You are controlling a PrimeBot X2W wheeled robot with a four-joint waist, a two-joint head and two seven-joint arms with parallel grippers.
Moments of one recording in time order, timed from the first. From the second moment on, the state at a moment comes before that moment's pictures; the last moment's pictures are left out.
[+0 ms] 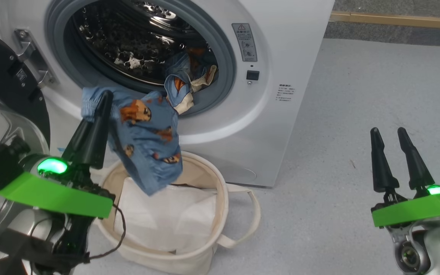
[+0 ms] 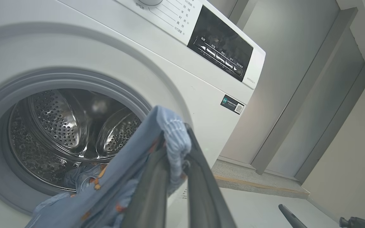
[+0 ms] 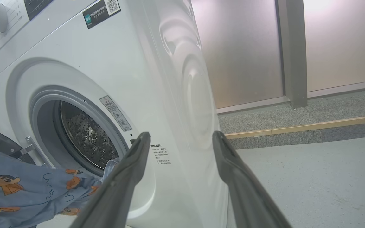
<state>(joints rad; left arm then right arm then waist) -0.42 0.50 -0.41 -0.17 -1.01 0.03 -0.19 -0.18 -0.20 0.05 0.10 0.49 0.13 -0.23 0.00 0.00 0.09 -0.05</state>
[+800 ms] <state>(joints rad) -0.54 0.33 -0.53 0.62 -1.00 -0.09 -0.21 -0.21 -0.21 0.06 0.07 0.49 0.13 -0.23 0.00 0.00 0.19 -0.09</state>
